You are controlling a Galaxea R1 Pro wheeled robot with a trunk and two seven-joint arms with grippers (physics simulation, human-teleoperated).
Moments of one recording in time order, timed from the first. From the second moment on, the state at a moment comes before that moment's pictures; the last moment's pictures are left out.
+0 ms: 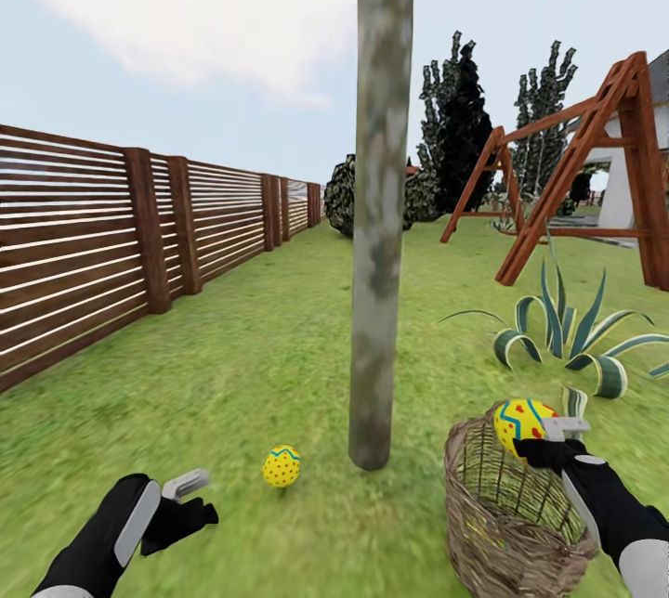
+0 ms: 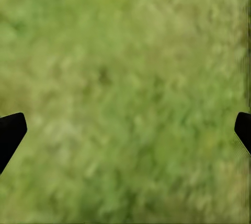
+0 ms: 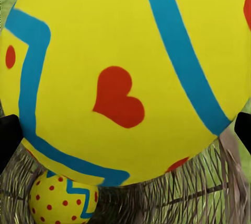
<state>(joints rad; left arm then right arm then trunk) -0.44 0.12 0.13 -0.82 0.37 0.97 0.07 -0.58 -0.31 -0.15 -0.59 0.10 0.23 0.10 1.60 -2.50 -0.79</state>
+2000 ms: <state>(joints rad) -0.44 0.11 0.13 -0.82 0.37 0.96 0.07 -0.58 -0.30 -0.15 -0.57 0.10 0.23 0.10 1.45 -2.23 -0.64</state>
